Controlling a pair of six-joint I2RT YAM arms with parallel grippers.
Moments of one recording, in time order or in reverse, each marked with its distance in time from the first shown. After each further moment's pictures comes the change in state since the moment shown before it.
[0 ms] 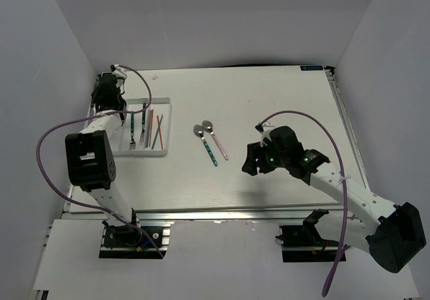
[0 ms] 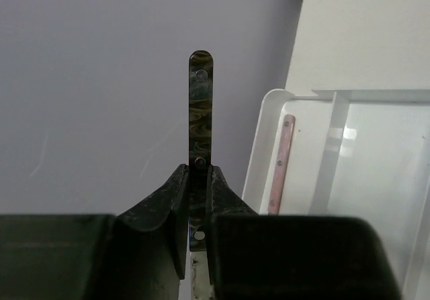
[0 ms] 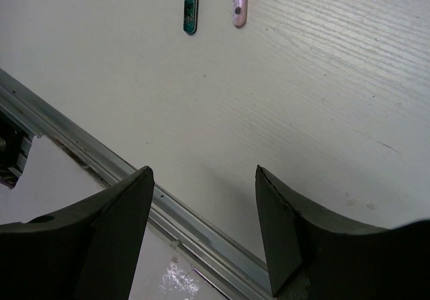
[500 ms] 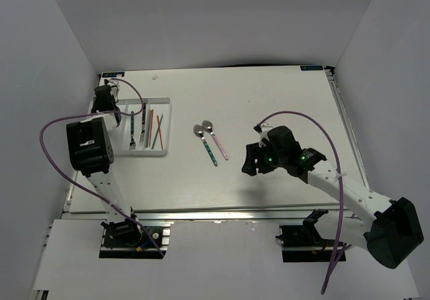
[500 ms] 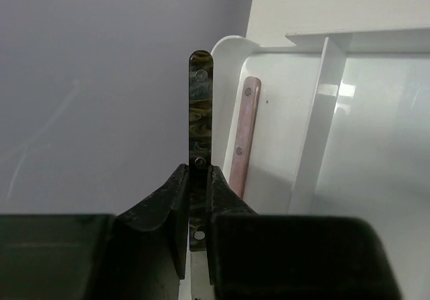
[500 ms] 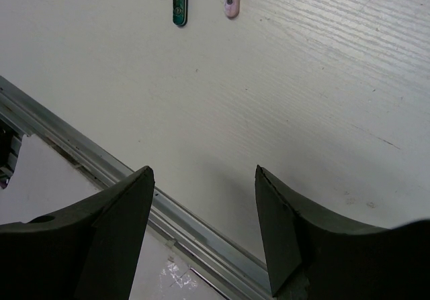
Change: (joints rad) left arm 0.099 0.245 0.047 0.016 0.082 -0.085; right arm 0.002 0.047 0.003 -0.002 0.003 -0.001
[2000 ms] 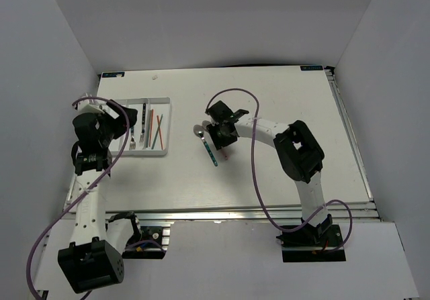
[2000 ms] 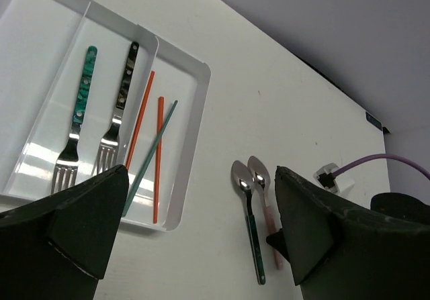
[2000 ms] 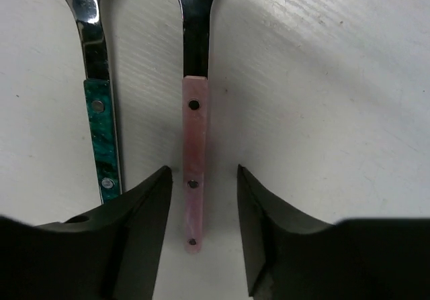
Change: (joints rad) left arm -0.005 -1.101 -0.464 -0.436 0.712 -1.202; right arm 0.097 1.001 0.806 -0.129 0.270 -0.149
